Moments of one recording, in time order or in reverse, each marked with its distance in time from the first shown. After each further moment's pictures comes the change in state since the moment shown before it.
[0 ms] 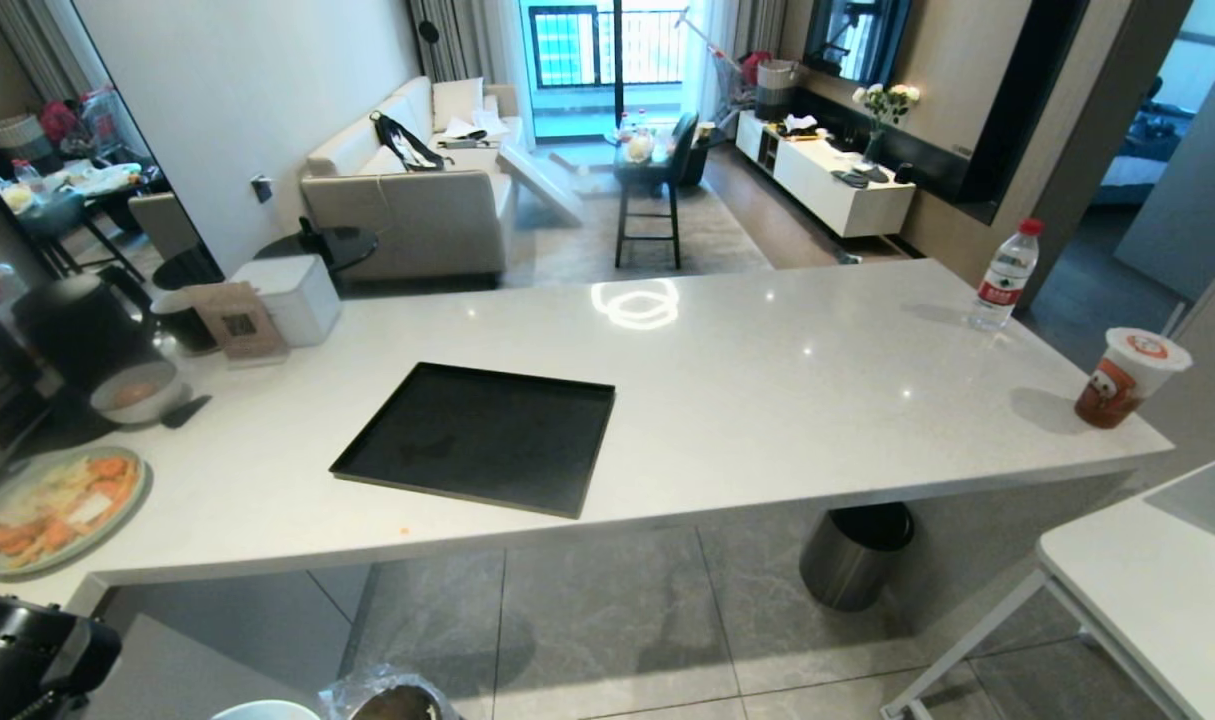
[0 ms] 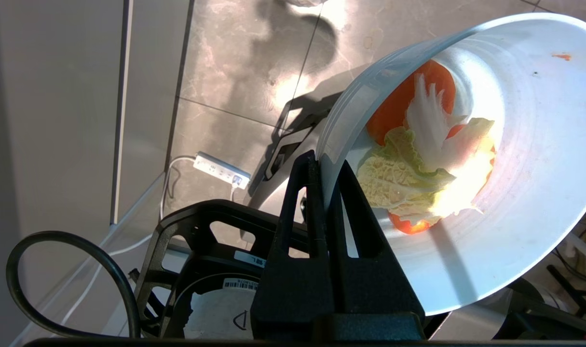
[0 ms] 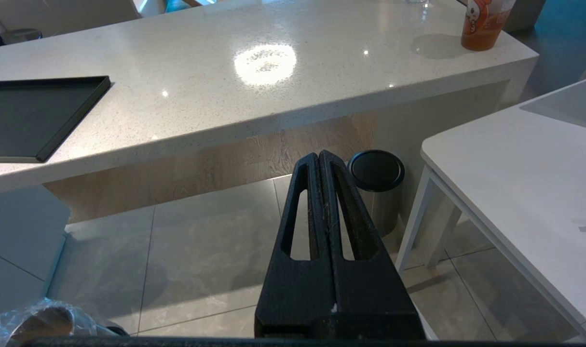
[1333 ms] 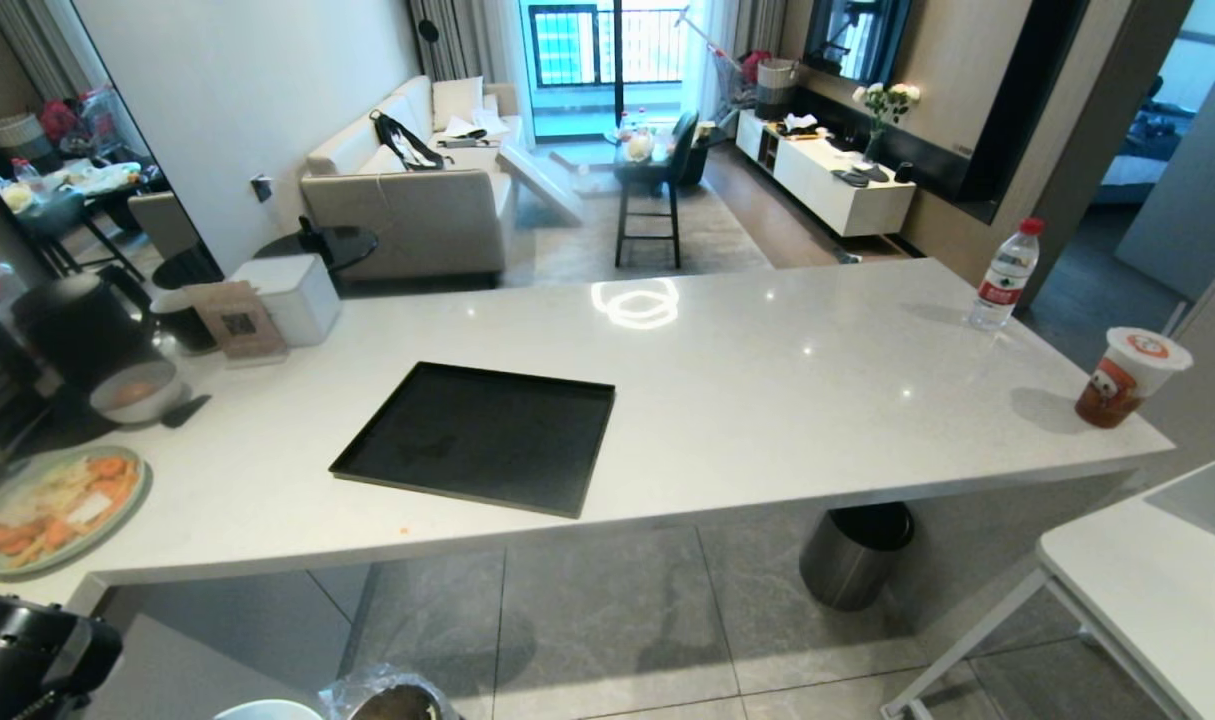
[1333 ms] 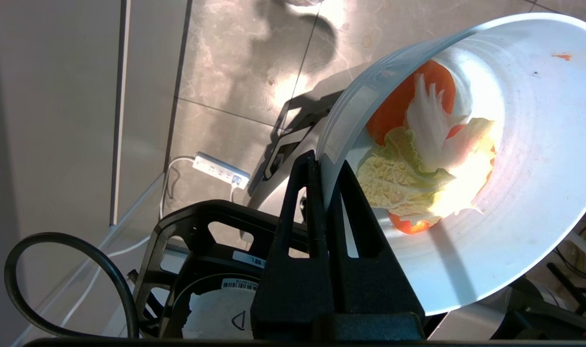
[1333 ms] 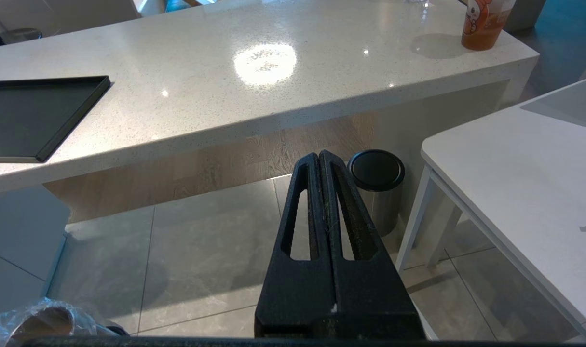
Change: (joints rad) left arm -0.006 0.000 0.000 -0.001 -0.004 0.001; right arm 0.000 0.000 0.000 0.000 0.000 0.000
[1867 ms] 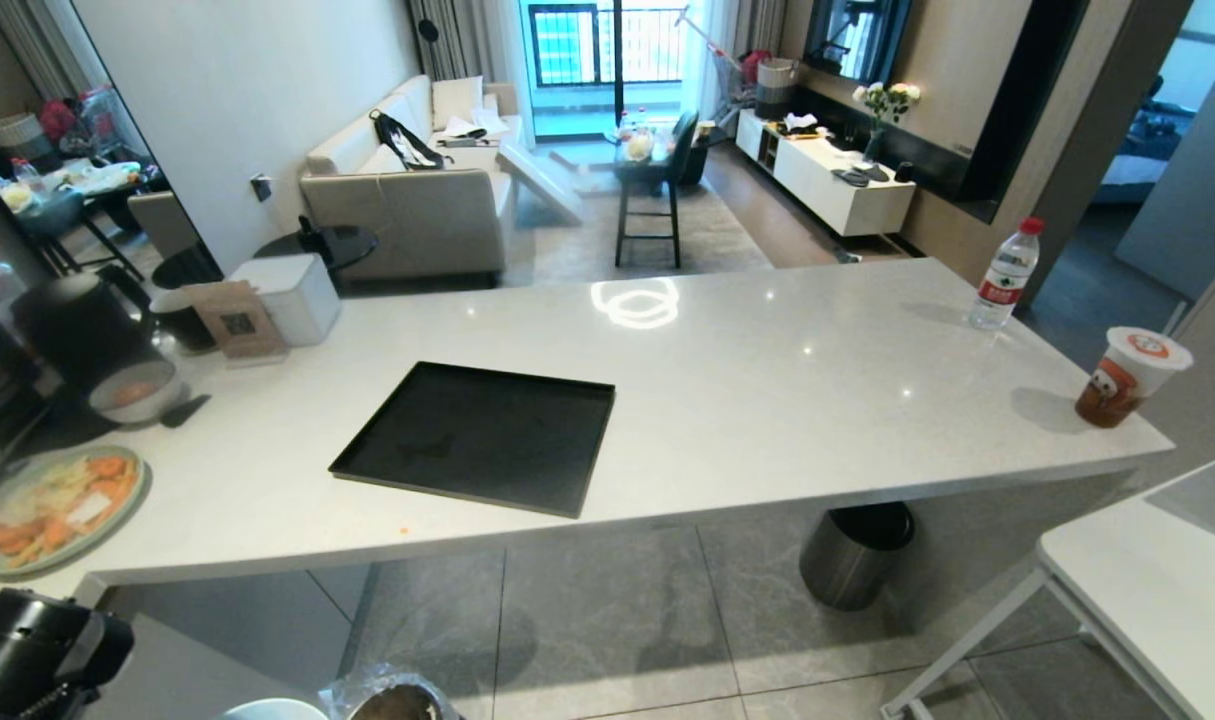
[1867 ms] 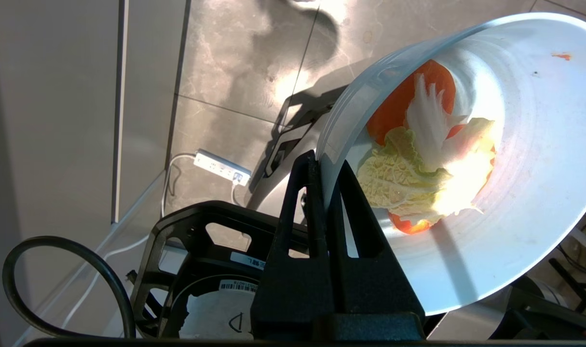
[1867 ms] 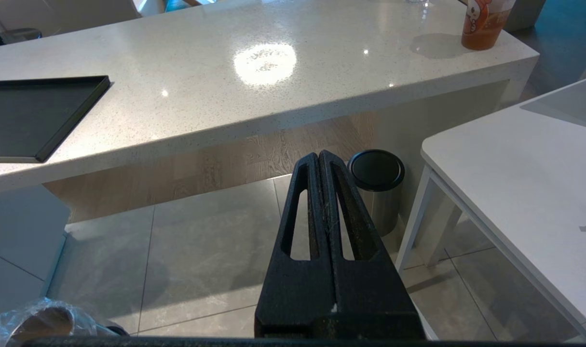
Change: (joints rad) left arm -0.006 0.025 -0.007 -0.005 -0.004 0.000; right arm 0.000 0.000 0.000 0.000 0.000 0.000
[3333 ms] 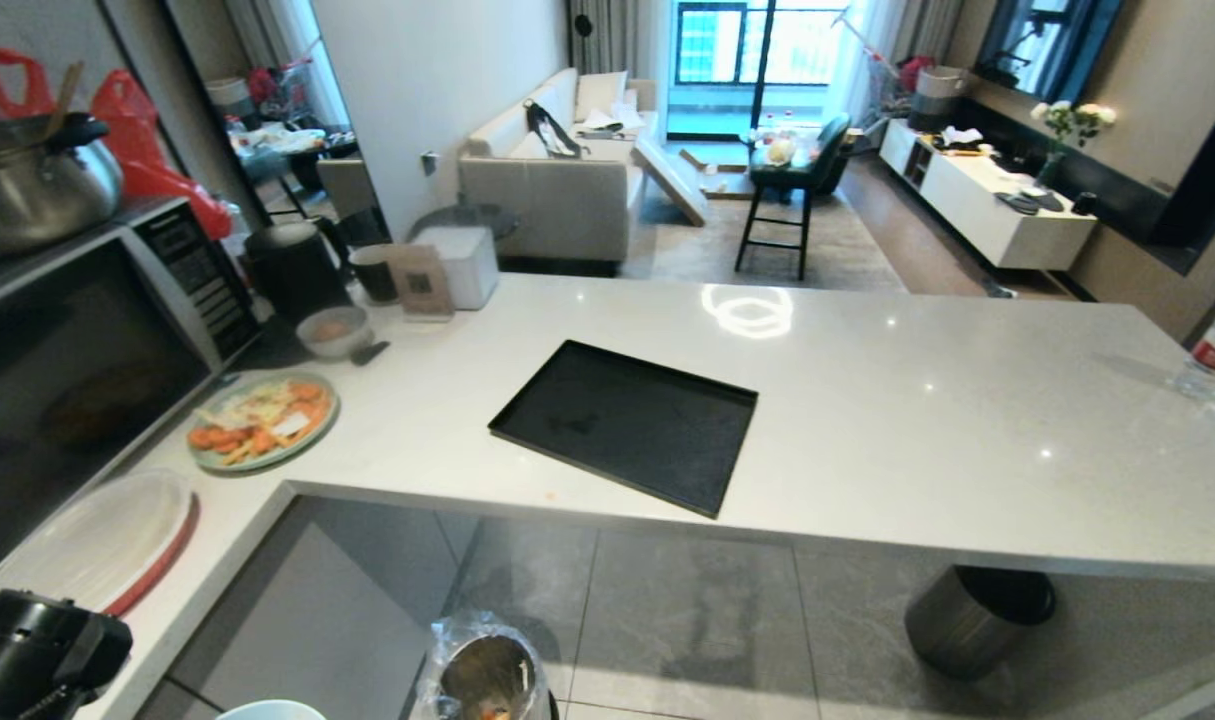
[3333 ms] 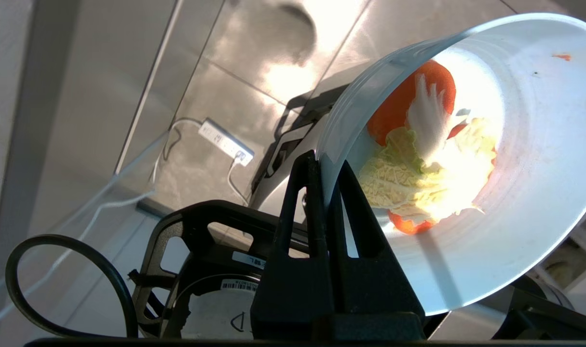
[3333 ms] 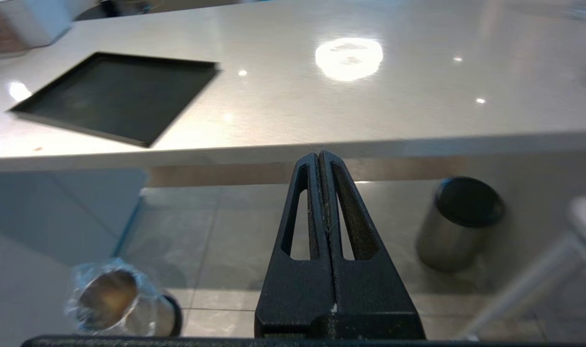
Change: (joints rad) left arm 0.001 -0.003 0.002 0.002 0.006 0.000; right arm 0.000 0.000 0.000 0.001 -0.001 0.002
